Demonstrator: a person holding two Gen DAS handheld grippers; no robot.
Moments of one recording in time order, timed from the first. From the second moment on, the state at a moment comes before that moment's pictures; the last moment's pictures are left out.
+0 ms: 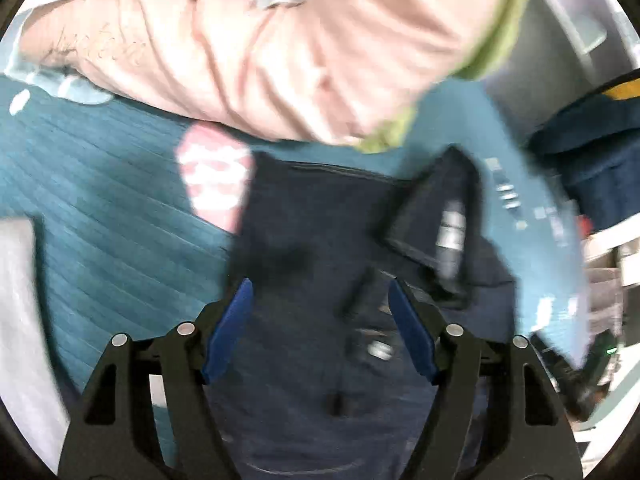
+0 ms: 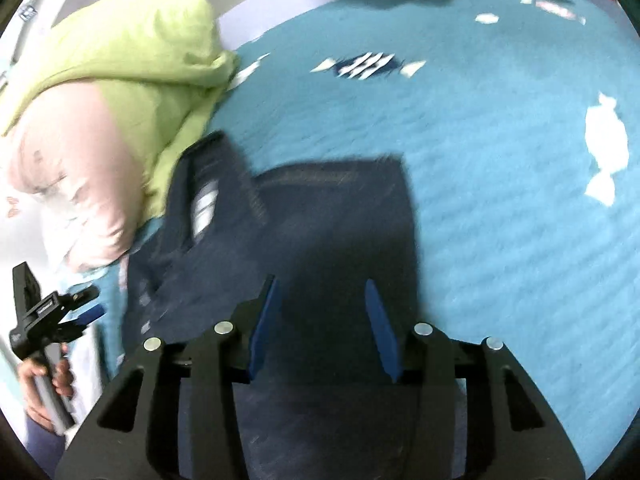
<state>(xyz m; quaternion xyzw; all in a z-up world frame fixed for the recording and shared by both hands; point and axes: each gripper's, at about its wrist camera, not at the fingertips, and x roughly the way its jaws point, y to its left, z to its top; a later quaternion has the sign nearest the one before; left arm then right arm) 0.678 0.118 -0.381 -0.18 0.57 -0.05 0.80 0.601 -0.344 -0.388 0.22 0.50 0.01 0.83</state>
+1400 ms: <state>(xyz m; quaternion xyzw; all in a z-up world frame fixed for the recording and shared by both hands) 0.757 0.022 -0.404 0.03 0.57 -0.02 0.82 0.658 -0.371 -0.396 0.18 0.50 0.01 0.85</state>
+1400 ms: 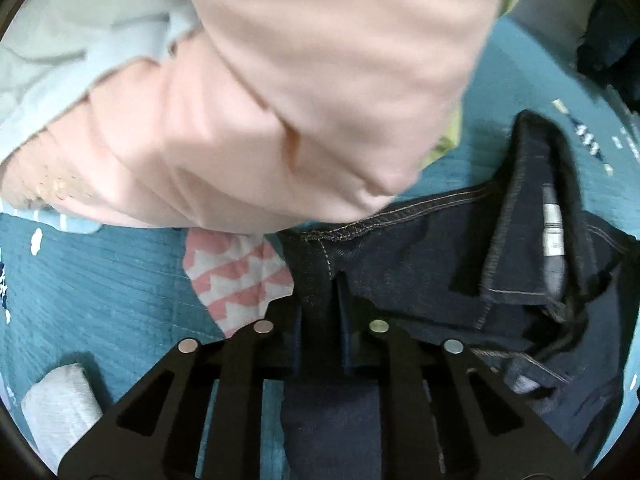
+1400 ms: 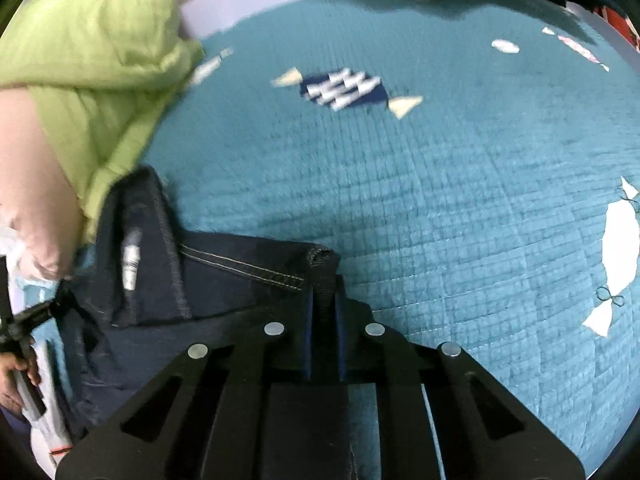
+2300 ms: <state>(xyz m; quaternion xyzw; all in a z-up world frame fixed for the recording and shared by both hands) 0.415 0.113 -0.283 -0.05 0.51 -0.12 0.85 0.347 -0.334 -0.269 0.17 0.46 0.12 0.86</state>
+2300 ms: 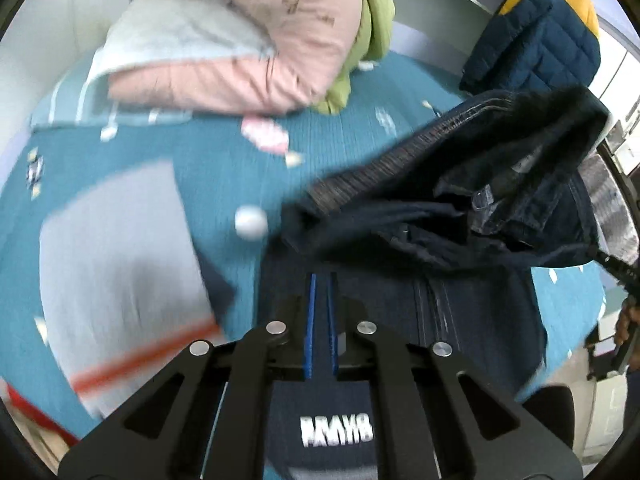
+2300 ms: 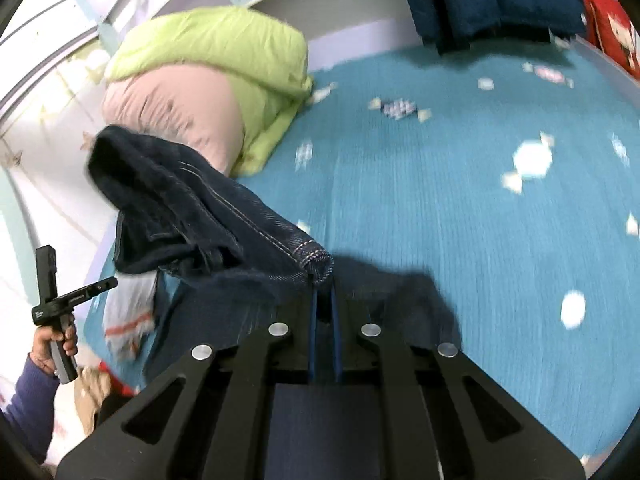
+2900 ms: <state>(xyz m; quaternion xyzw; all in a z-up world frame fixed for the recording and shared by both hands) 0.344 0.130 -0.367 -0.17 0.57 -0.11 0.80 0.251 -0.358 -0.400 0.30 0.57 0.03 0.77</state>
